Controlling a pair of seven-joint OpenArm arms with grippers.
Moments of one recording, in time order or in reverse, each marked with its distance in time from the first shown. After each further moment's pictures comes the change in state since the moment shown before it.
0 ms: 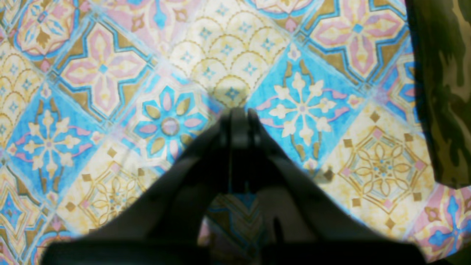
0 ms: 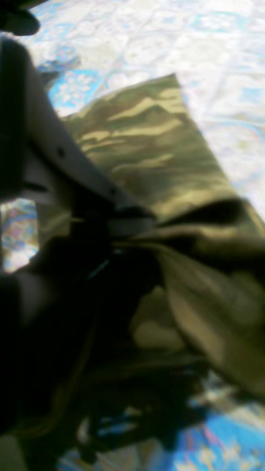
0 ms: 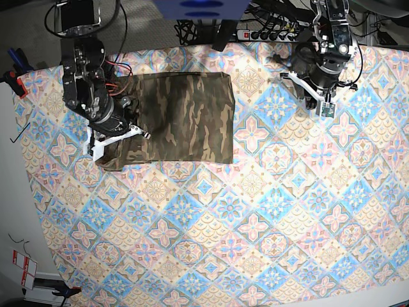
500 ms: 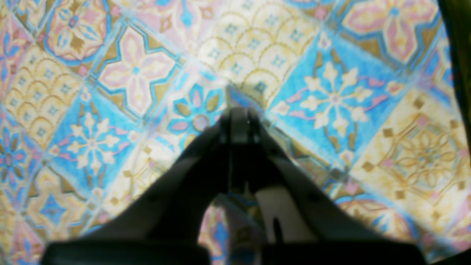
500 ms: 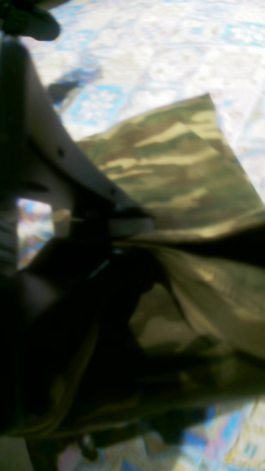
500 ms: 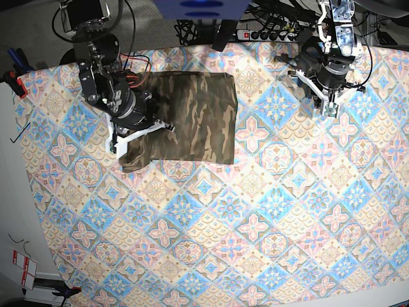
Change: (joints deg) left arm 0.3 -2.3 -0.2 0.0 6.6 0.2 0.2; right arm 0.0 -0.9 -10.5 3.9 -0.4 -5.8 0.8
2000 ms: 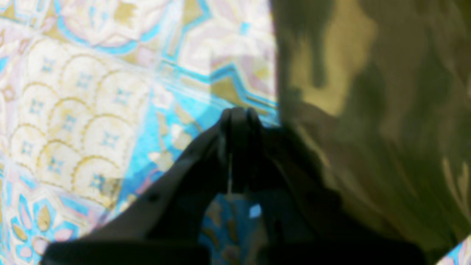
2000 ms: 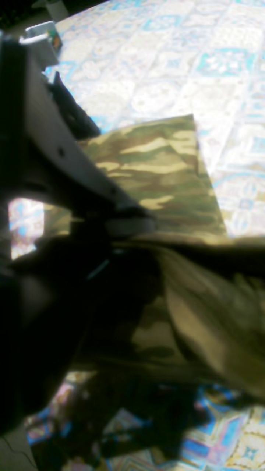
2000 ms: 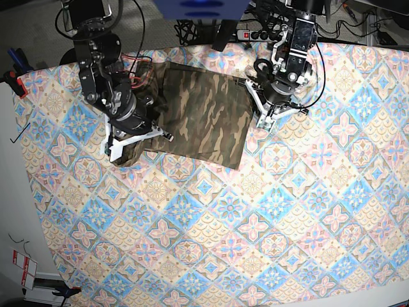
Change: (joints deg) left arm -13.4 3.5 24.0 -20.8 5.0 2.1 -4.1; right arm 0.3 -0.7 0.7 3.2 0.3 -5.3 2.0
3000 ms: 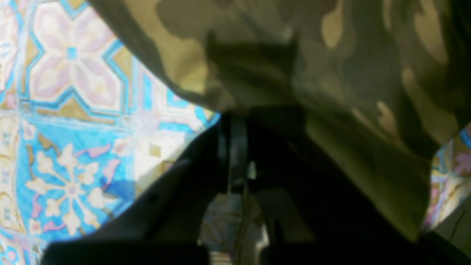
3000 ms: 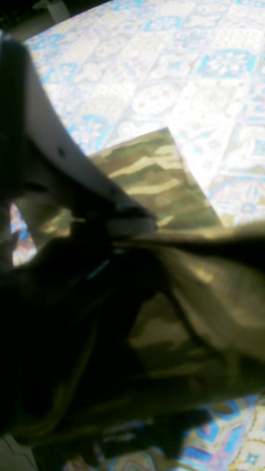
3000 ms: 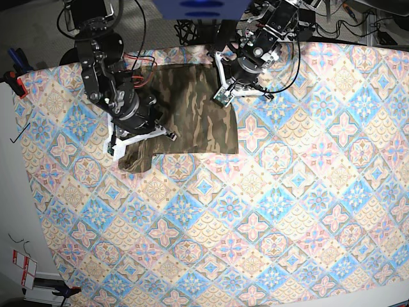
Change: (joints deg) left arm 3.1 -2.4 19.7 2.5 1.8 6.1 1.4; right arm -0.3 -0.9 -1.0 0.0 -0.1 0.0 0.0
